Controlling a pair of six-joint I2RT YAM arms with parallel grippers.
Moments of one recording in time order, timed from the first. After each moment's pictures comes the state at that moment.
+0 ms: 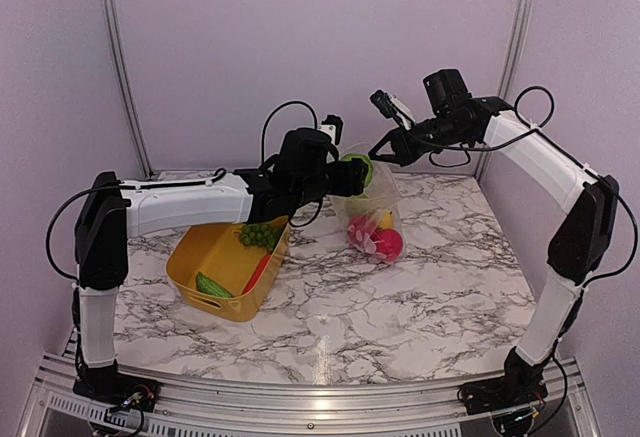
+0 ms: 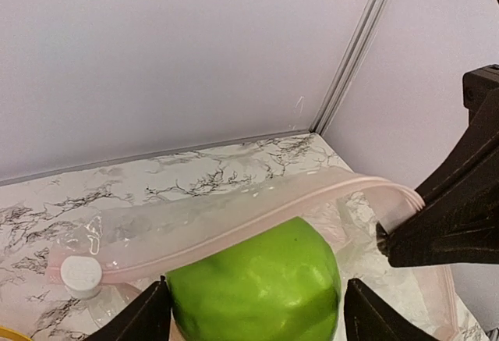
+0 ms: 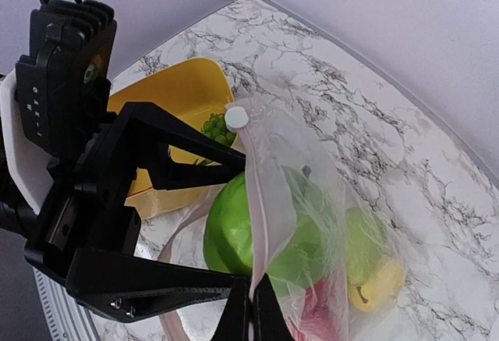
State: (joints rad) left arm -0.94 2.05 1.72 0.06 -0.30 -0.38; right arm 0.42 1.79 1.86 -0.82 -0.61 -0.19
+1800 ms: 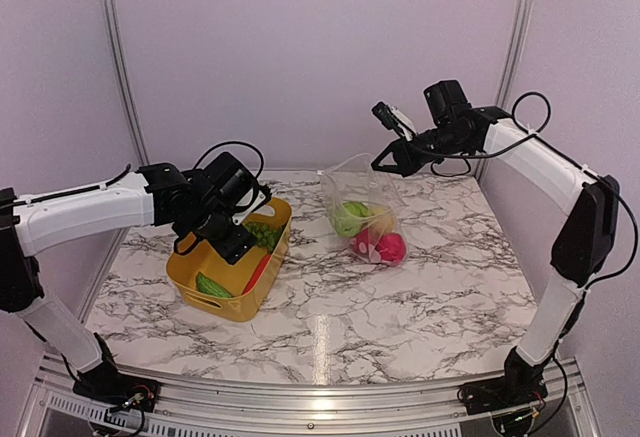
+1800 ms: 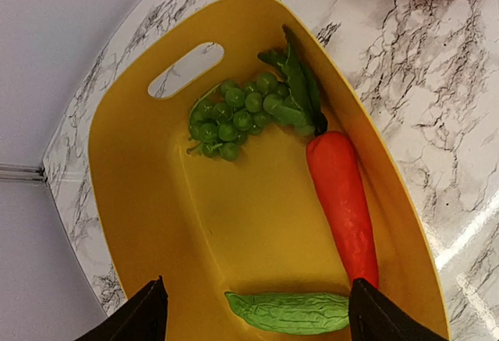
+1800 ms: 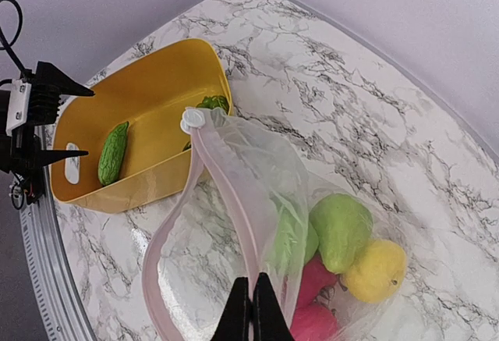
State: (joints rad) left arm -0.86 1.55 1.31 -0.79 -0.40 0.06; right arm 0.41 1.76 1.76 -0.78 -0.60 -0.22
